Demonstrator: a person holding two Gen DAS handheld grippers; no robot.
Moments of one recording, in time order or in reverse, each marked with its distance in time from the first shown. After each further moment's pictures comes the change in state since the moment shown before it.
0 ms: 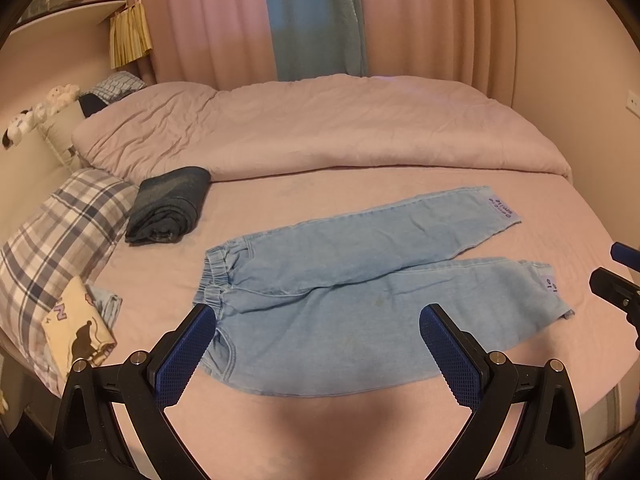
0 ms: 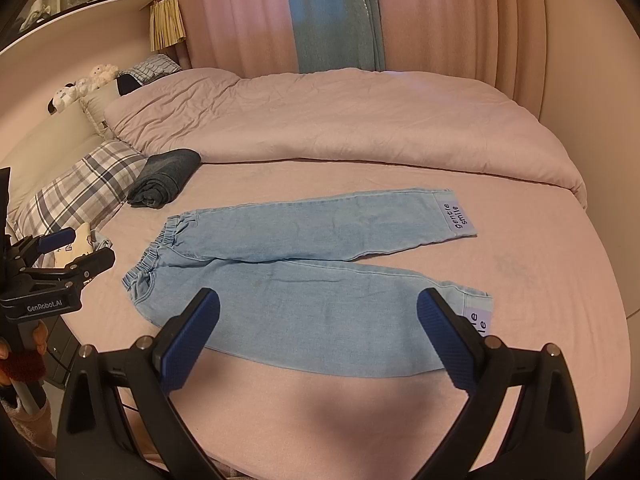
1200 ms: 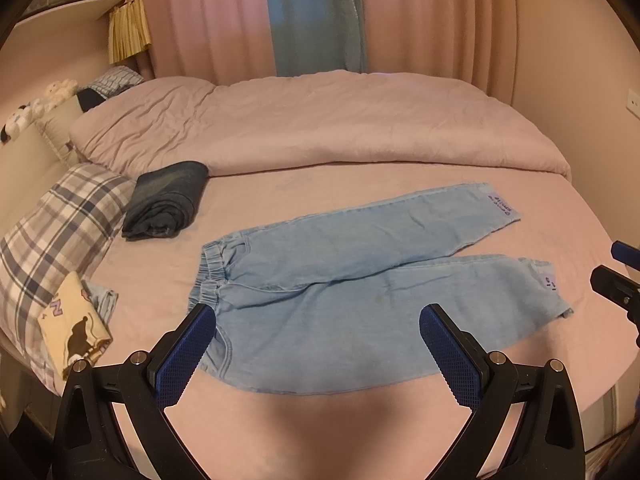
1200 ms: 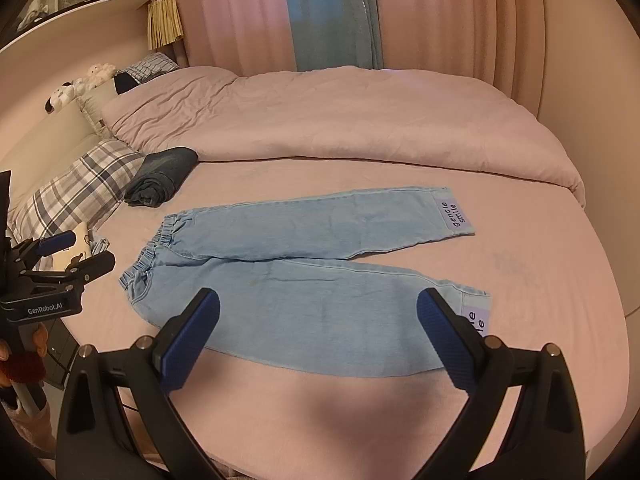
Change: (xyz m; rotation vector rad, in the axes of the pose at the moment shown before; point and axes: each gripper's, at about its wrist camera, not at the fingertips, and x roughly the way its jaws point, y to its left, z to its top) left arm 0.004 0.001 -0.005 -0.002 0.013 -0.010; right arm 0.003 -0.006 -0.003 0.000 0.004 -0.007
